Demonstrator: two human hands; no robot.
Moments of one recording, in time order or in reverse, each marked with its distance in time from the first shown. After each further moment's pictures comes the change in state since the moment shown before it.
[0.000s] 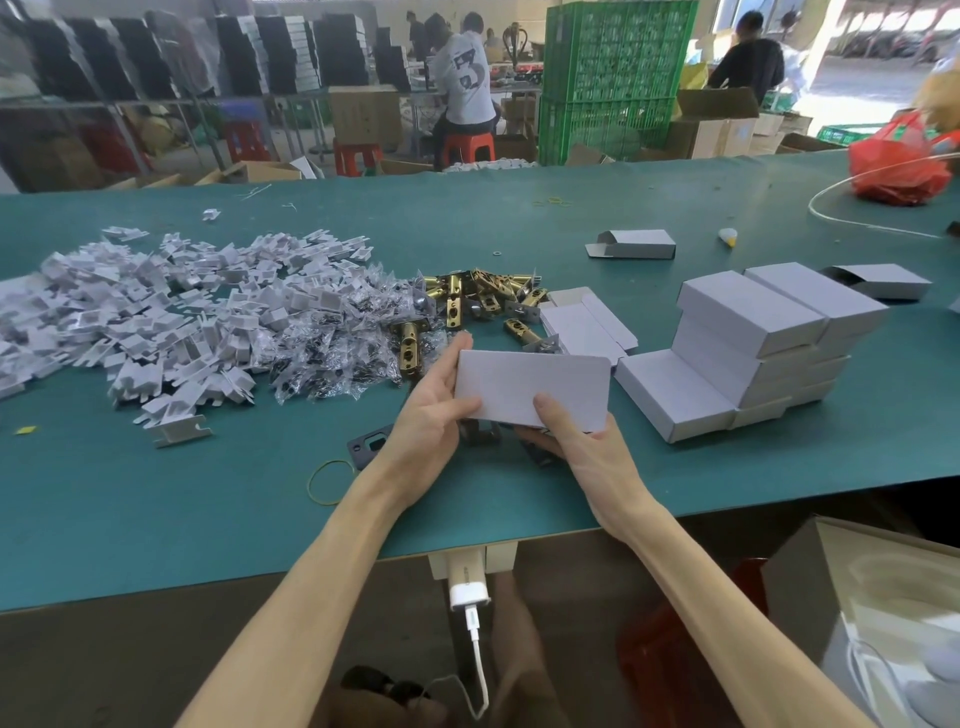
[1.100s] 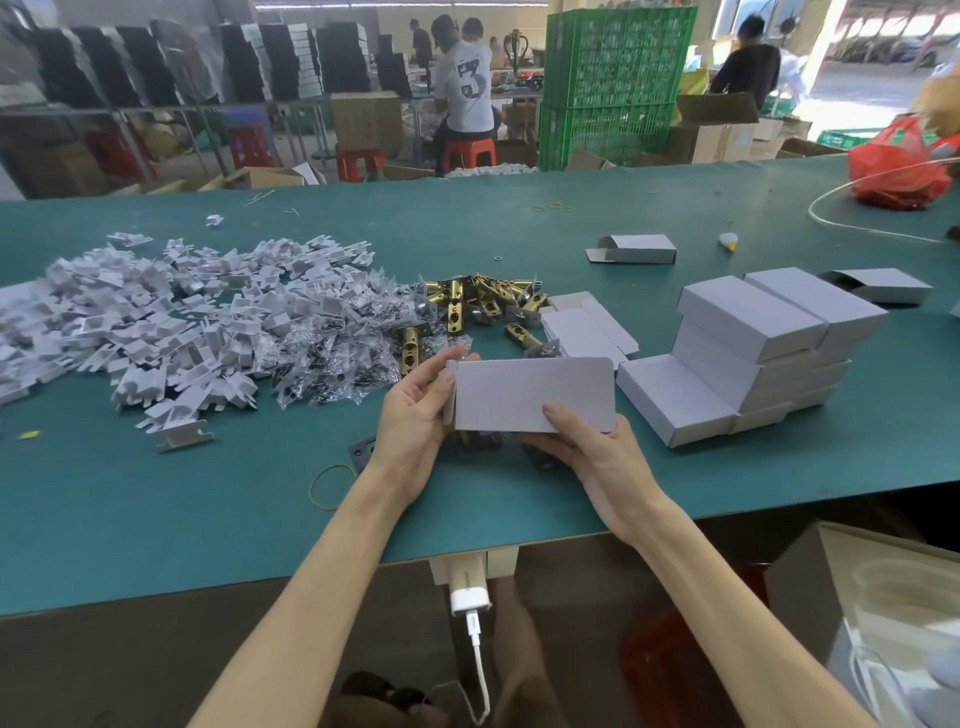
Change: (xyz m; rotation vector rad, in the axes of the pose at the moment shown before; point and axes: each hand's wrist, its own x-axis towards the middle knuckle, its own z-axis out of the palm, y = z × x) left_hand 0.005 0.000 -0.006 -0.169 0.226 0.044; right_hand 0.003 -0.004 -0.012 0.165 -0.084 0.056
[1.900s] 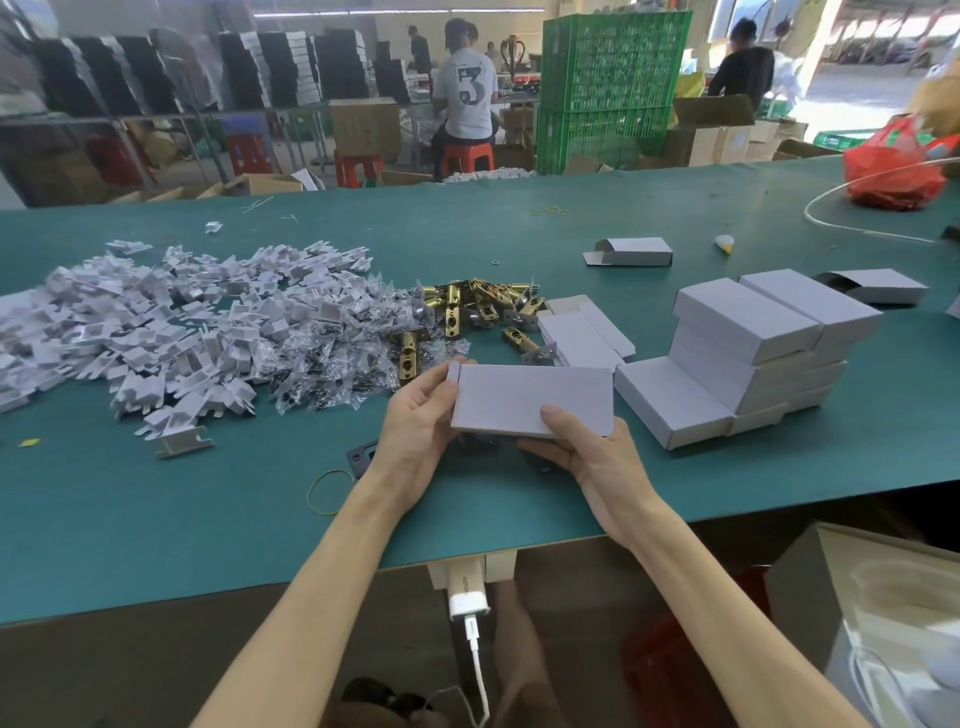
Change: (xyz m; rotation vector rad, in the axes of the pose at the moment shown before) left_hand -0.003 0.001 0.003 0.068 -0.051 -0.047; right_hand 0.004 0.004 -0.001 0.037 0.074 -0.011
